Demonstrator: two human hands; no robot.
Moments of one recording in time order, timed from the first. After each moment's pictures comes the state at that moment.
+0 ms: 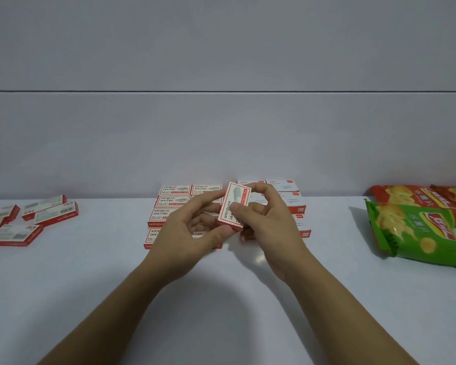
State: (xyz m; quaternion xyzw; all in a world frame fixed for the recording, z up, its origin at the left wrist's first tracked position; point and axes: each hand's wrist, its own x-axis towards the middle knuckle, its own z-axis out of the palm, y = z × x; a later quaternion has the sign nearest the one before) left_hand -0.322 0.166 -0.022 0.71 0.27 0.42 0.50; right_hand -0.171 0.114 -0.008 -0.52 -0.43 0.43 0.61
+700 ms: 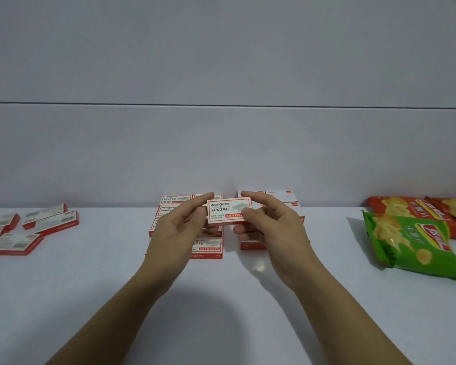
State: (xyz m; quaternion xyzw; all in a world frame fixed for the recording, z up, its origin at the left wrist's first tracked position) left_hand -0.325 0.167 -0.015 0.63 0.31 0.48 0.52; right_hand -0.163 0.115 -0.003 -0.49 -0.40 0.43 0.64
